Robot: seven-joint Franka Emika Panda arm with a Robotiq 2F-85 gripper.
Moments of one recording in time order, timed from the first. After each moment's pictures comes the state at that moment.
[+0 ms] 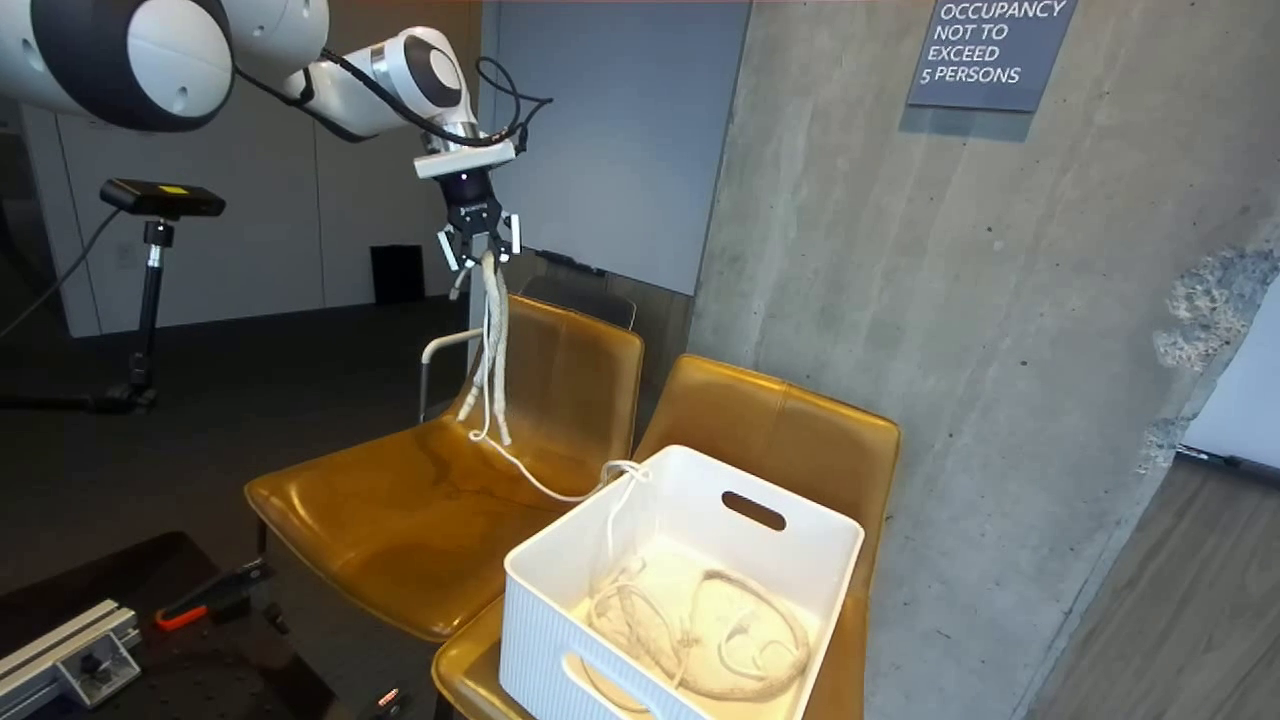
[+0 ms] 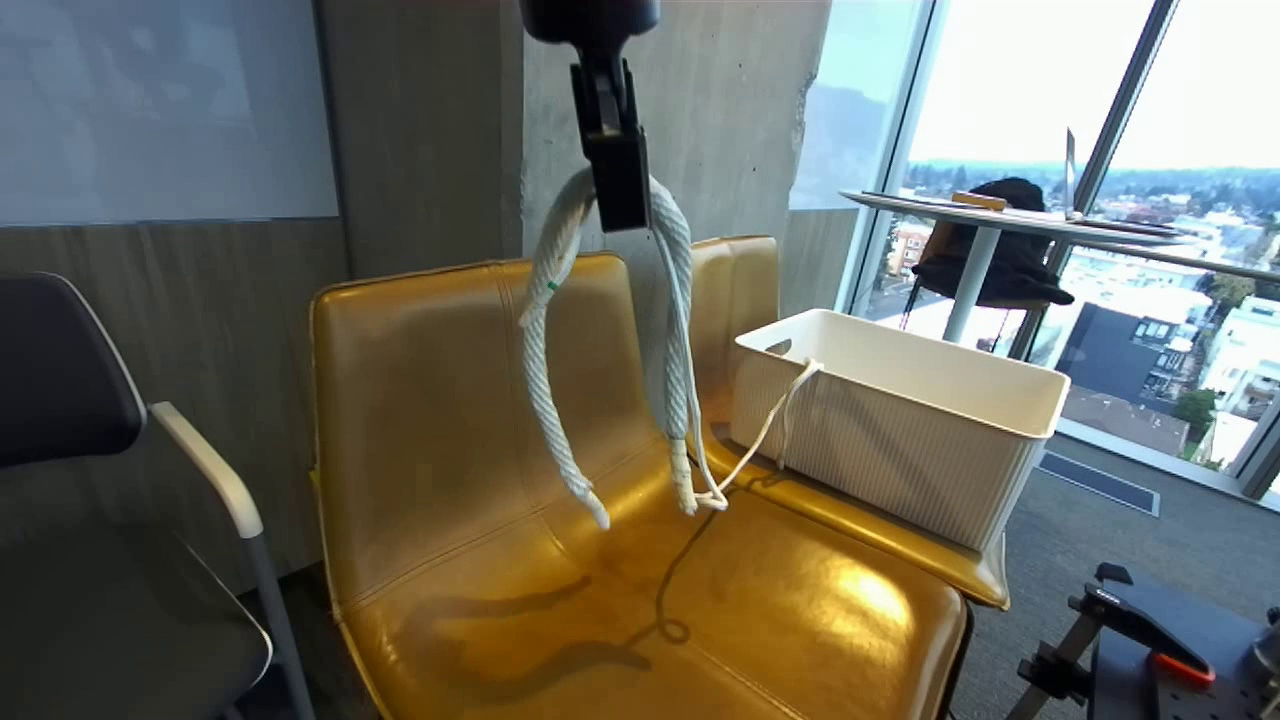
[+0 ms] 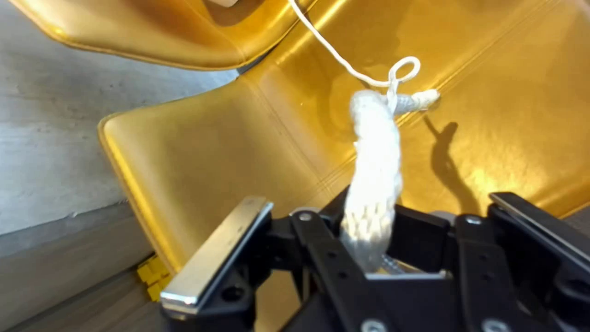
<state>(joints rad) 0.33 0.73 0.13 -0.99 -0.51 1.65 -0.42</state>
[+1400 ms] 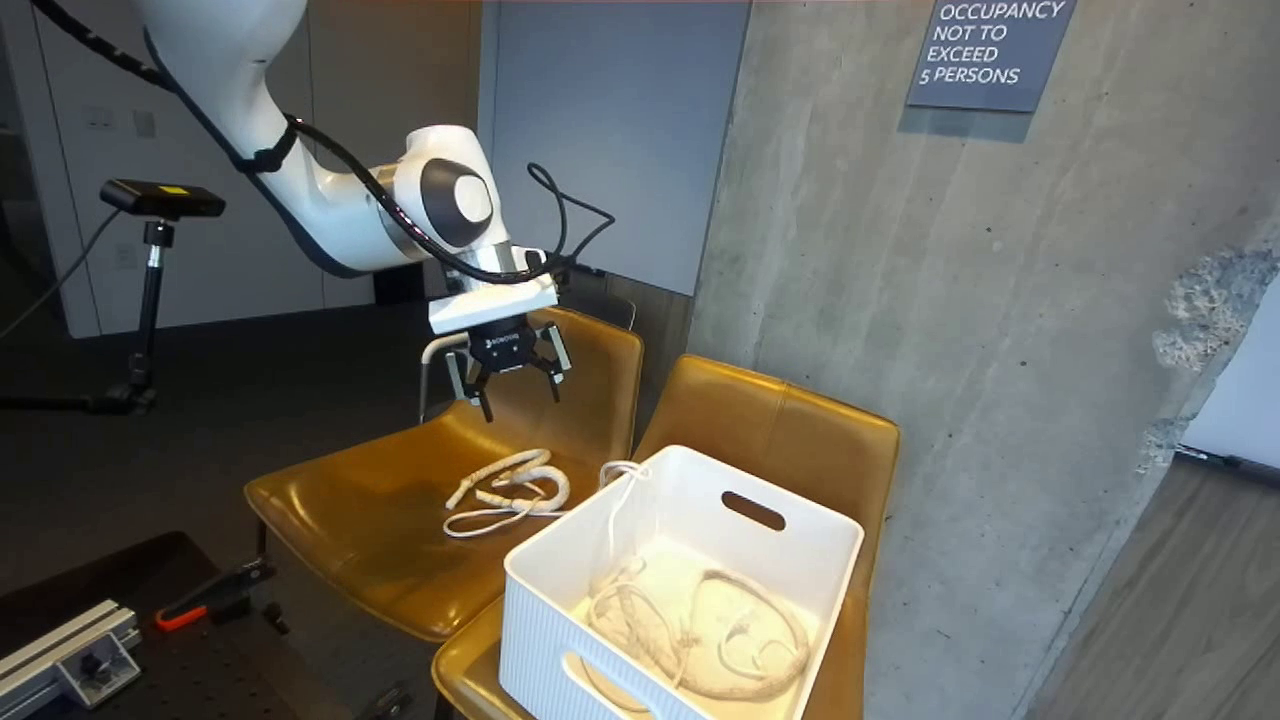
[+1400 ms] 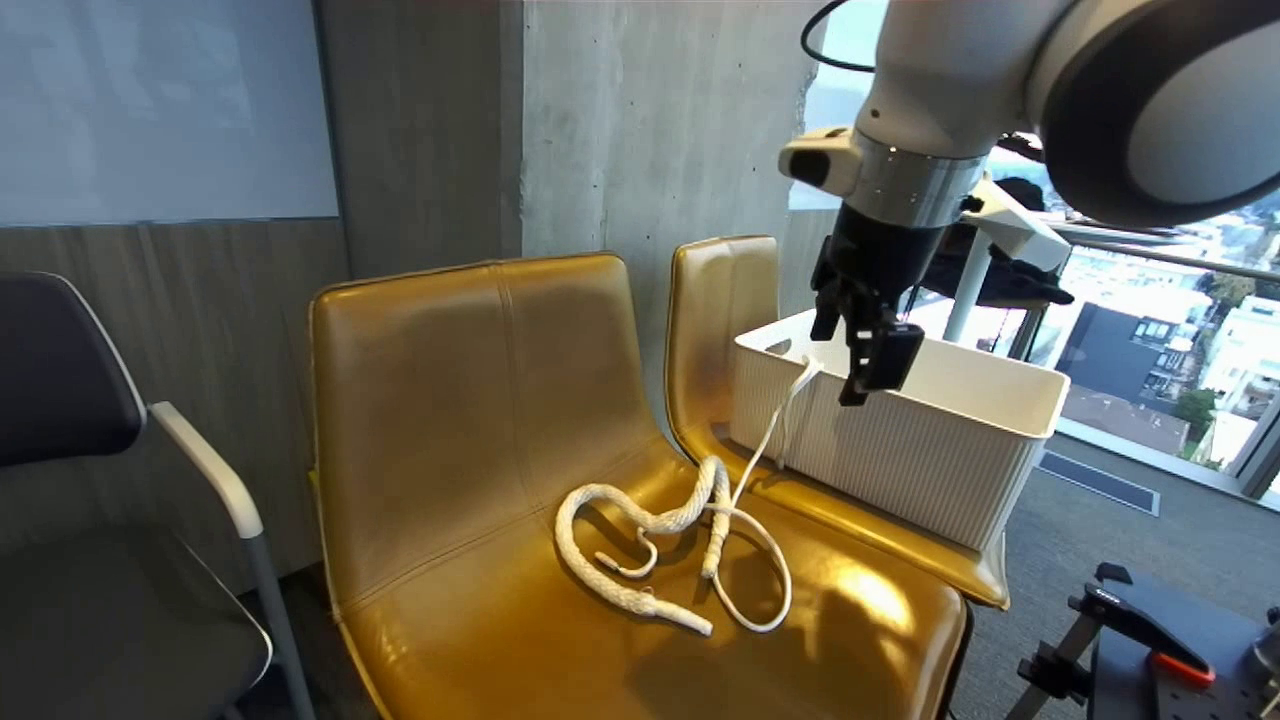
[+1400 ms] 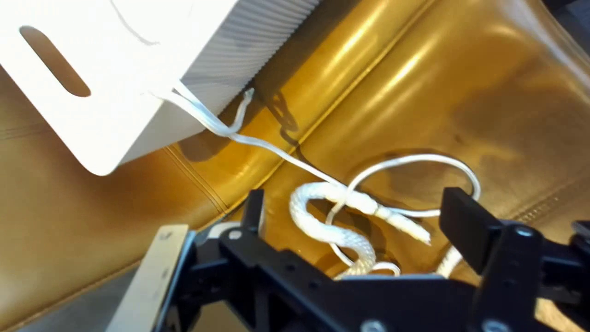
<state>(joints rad) 0.04 0.23 0.04 -2.11 -0.54 2.46 -0.39</state>
